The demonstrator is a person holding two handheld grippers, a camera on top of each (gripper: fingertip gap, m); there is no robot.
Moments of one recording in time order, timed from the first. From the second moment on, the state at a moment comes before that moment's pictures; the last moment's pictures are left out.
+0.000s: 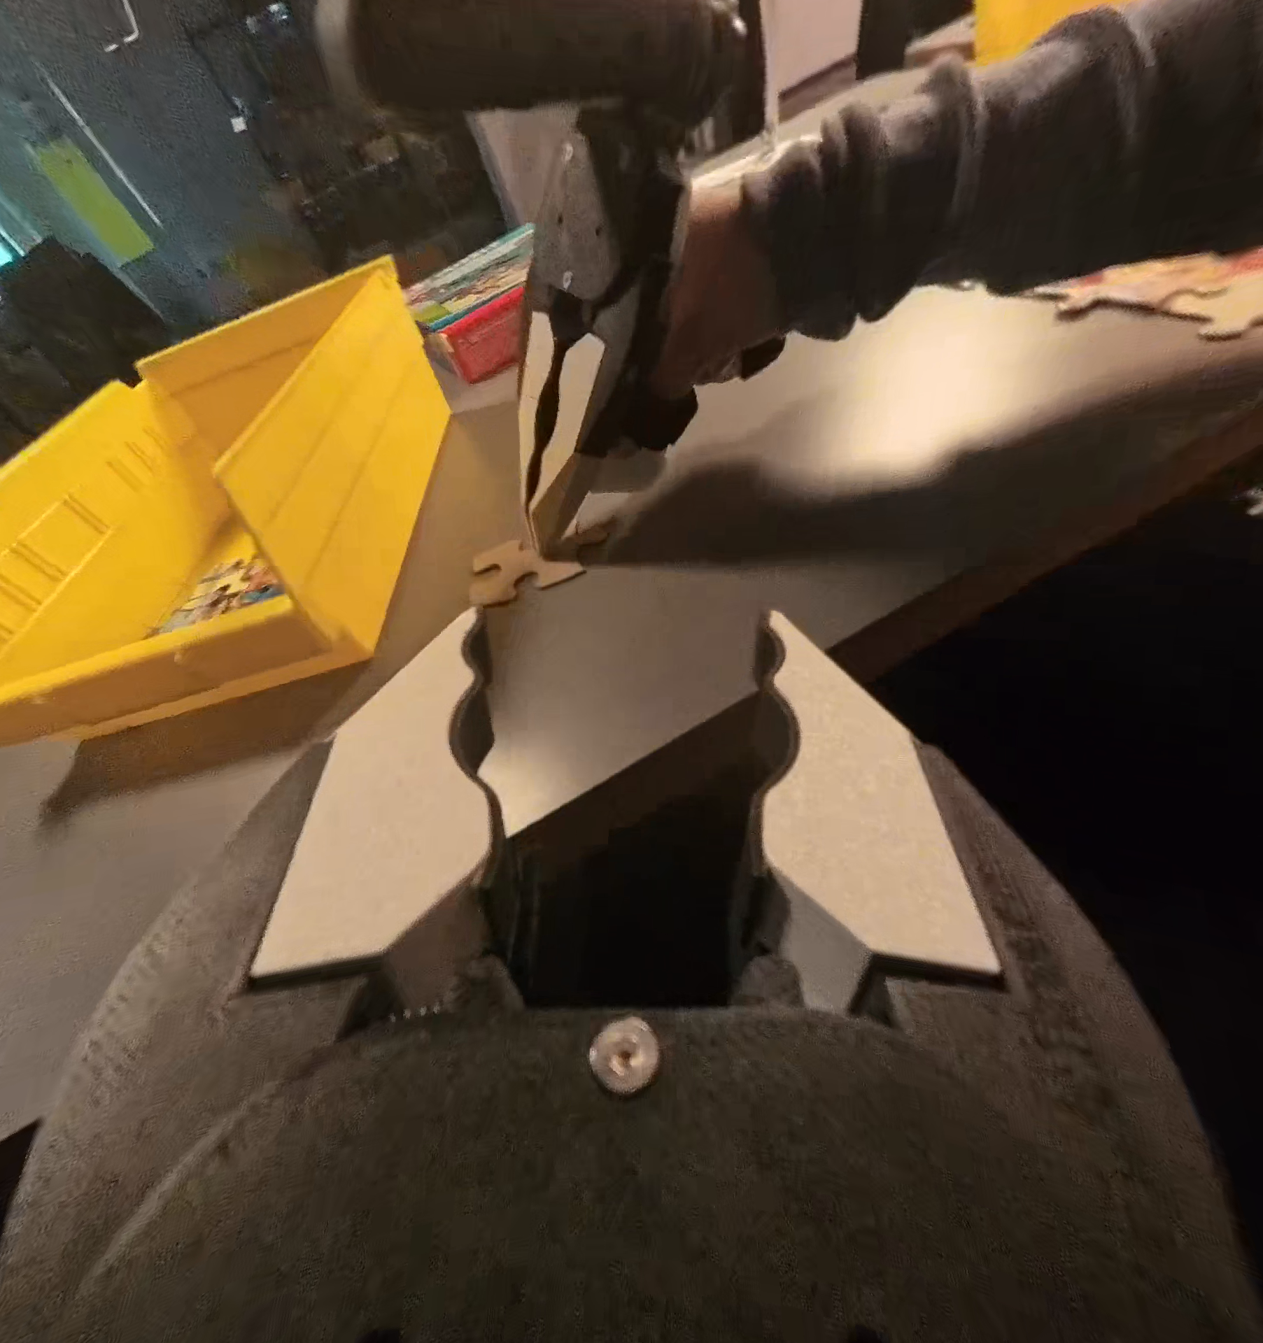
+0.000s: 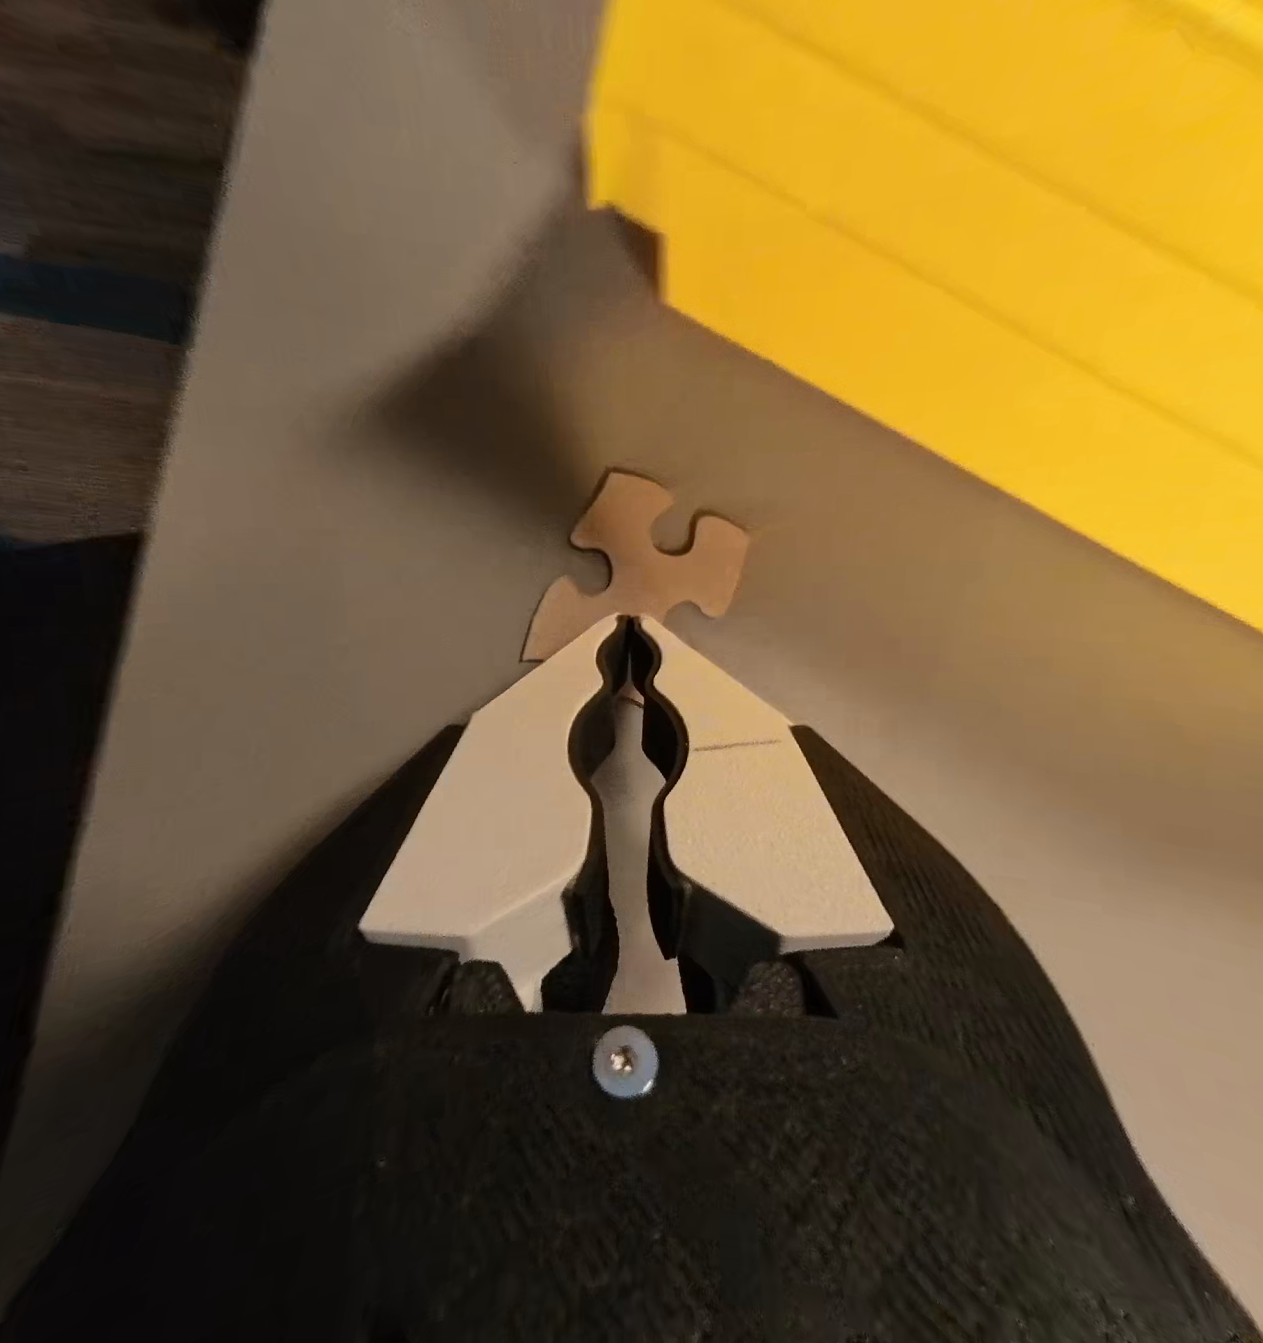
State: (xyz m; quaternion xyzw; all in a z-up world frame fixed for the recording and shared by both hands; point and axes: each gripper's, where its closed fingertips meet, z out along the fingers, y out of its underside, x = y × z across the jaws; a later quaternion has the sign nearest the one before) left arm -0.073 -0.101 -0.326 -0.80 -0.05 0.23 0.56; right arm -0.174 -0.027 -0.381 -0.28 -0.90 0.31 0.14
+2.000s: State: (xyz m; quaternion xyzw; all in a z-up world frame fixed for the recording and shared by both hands) left arm 0.124 0.101 -0.385 -0.79 0.43 0.10 0.42; right arm 0.136 0.153 -0.382 -0.63 -0.67 0.34 0.17
